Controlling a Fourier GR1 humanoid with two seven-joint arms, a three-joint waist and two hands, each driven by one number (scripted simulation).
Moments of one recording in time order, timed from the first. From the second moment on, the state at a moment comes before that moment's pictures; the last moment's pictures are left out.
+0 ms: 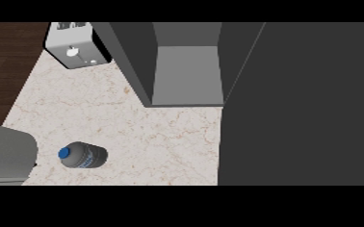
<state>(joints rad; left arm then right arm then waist) 0.93 0.02 -0.39 -2.38 0.18 0.45 -0.43 0.76 -0.11 0.07 -2.44 -0.19 0.35 -0.10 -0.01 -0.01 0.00</state>
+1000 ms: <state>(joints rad) 0.58 0.01 -0.07 -1.80 0.44 0.31 -0.53 0.99 -0.13 0.04 -2.45 -0.18 0.47 -0.30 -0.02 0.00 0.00</state>
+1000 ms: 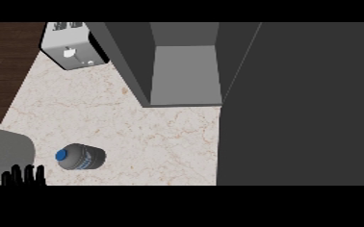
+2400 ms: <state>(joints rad) 0.12 0.04 0.20 -0.99 0.57 0.03 -0.84 1.14 -0.12 -0.04 -2.44 -0.18 0.55 -0.46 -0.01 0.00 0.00</state>
